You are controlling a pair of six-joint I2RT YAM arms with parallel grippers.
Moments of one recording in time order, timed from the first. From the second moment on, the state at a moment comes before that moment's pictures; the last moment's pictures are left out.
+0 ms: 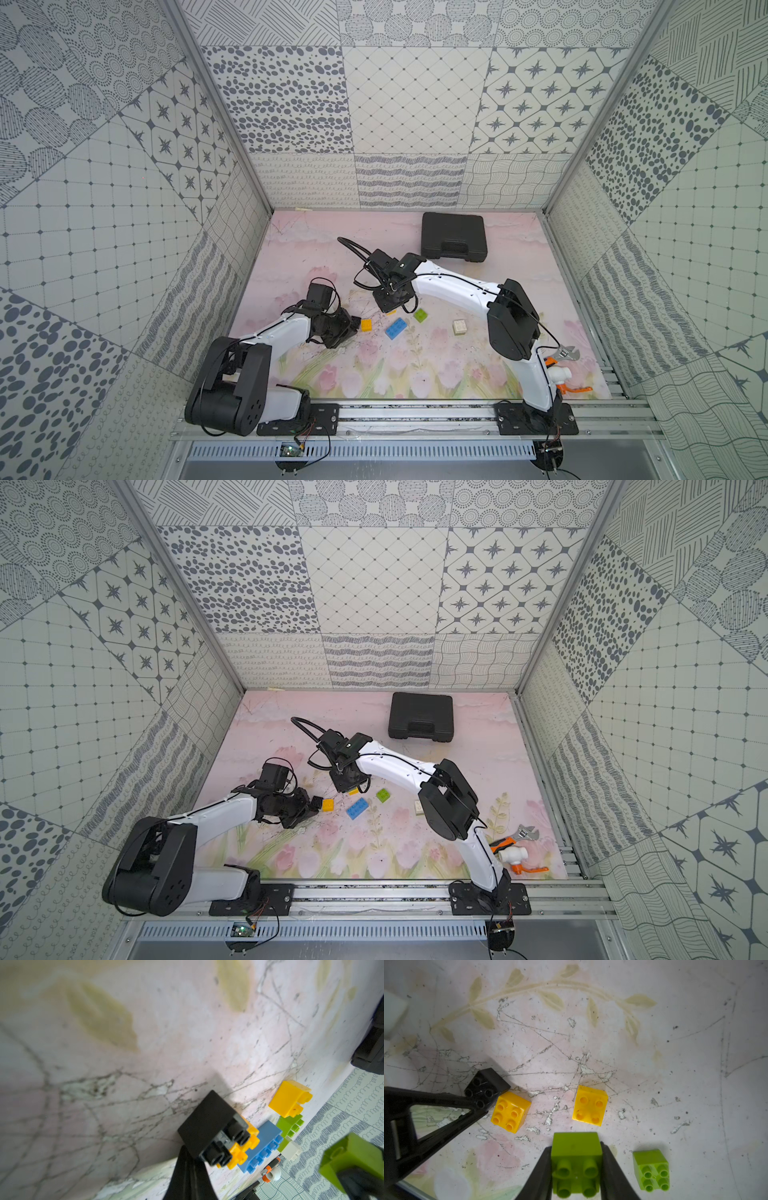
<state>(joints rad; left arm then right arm) -0.21 1.36 0.51 -0.36 0.46 -0.91 0.94 2.15 1.86 -0.99 0.06 0.38</state>
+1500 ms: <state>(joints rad) -0.21 1.36 0.51 -0.36 0.46 -0.91 0.94 2.27 1.92 -0.99 0.11 0.51</state>
